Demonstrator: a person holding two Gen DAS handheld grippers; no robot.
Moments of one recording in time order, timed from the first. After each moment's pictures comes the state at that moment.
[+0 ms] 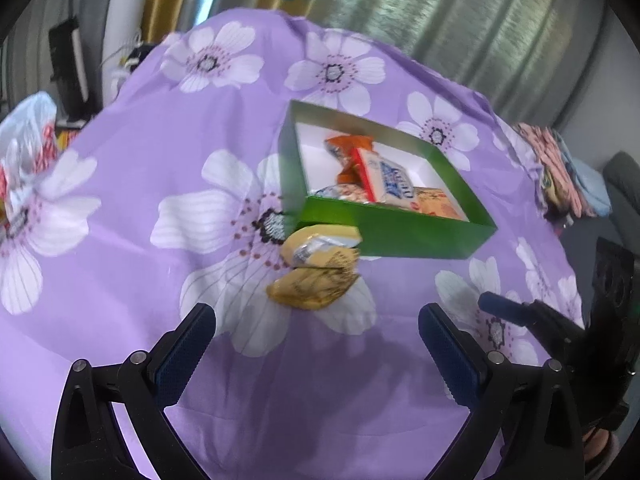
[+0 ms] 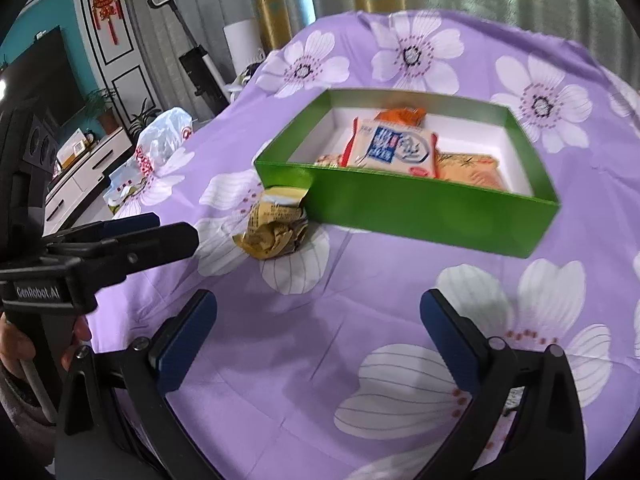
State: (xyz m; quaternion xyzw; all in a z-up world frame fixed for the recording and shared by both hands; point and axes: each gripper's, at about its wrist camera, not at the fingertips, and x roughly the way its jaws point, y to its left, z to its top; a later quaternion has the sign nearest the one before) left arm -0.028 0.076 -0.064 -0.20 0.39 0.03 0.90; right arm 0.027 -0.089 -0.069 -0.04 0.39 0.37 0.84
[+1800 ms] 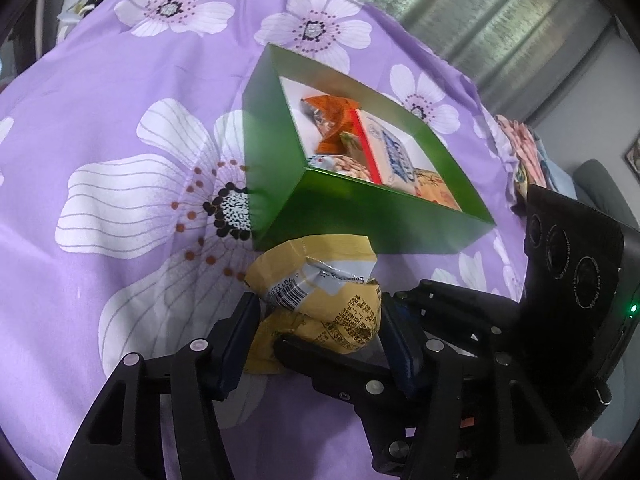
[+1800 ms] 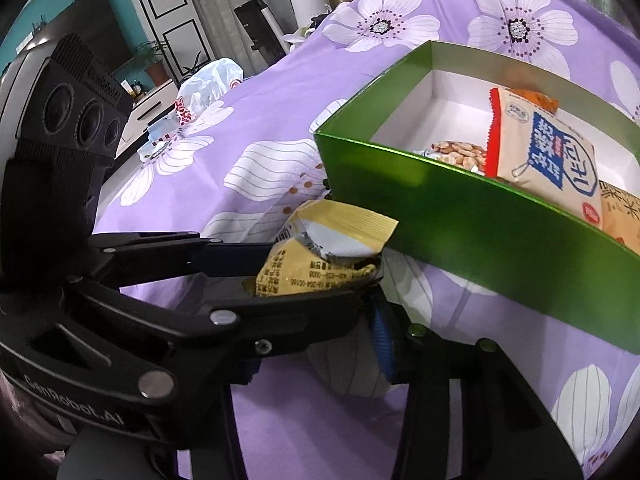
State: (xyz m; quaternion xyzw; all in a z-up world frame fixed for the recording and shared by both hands) left arm 0.024 0.090 -0.107 -0.24 0.41 -0.07 0.88; right arm 0.070 0.005 -0.109 -0.08 0.42 0.48 0.77
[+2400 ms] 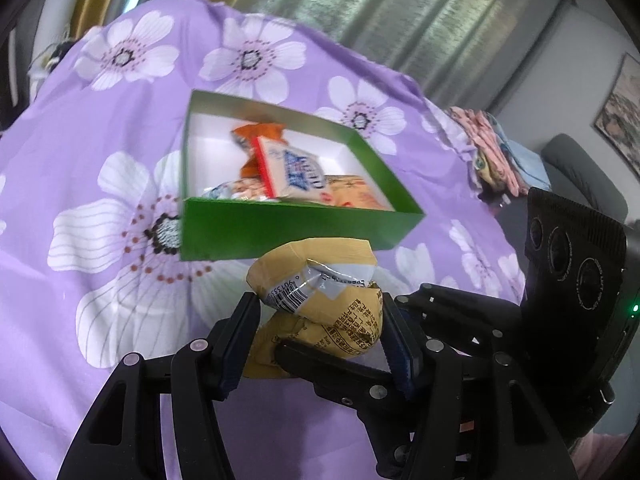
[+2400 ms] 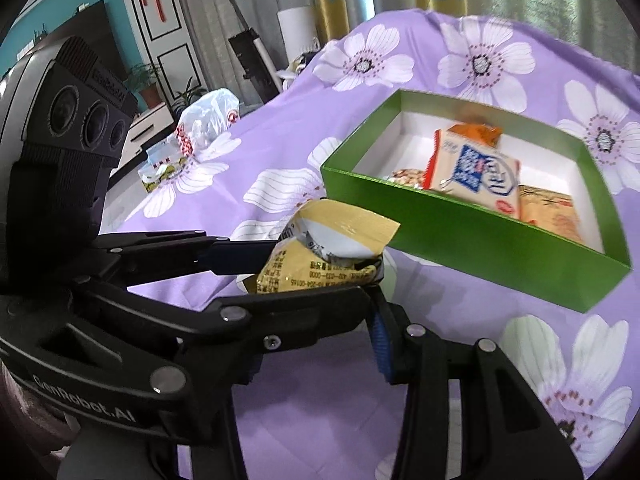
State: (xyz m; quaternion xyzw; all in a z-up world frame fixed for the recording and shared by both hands) left arm 0.004 0.039 -0.055 -0.20 0.38 -0.11 0.90; right arm 0.034 -0.048 -0.065 -0.07 0.37 0.45 0.81
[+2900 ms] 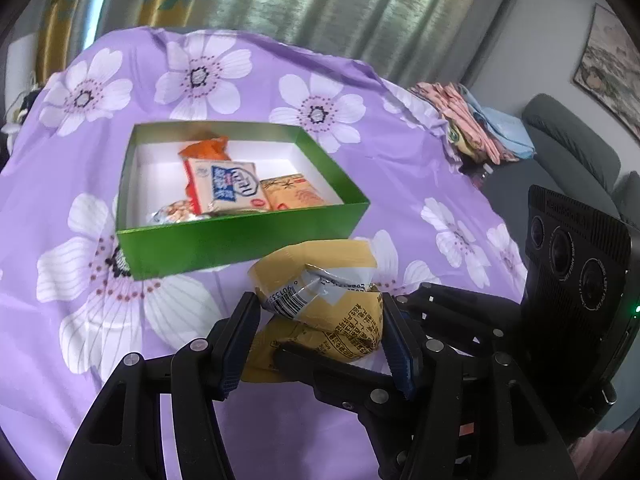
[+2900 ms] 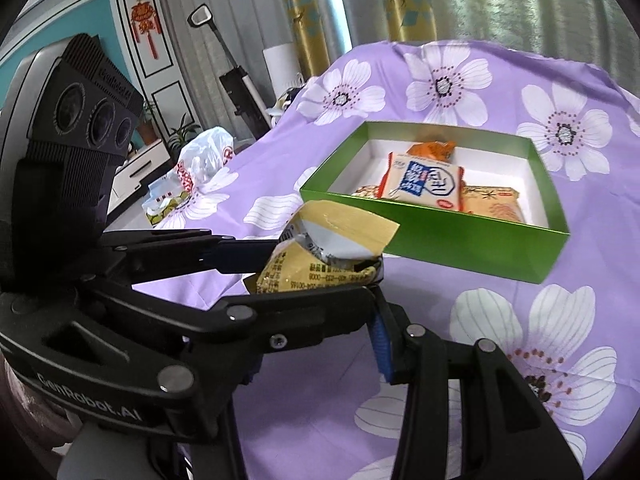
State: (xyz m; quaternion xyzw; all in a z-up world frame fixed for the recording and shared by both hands) left arm 0.002 -0.020 -0.023 -0.13 0.38 -0.13 0.91; right arm 0.017 -0.107 -0.047 -0.02 0.34 0.44 0.83
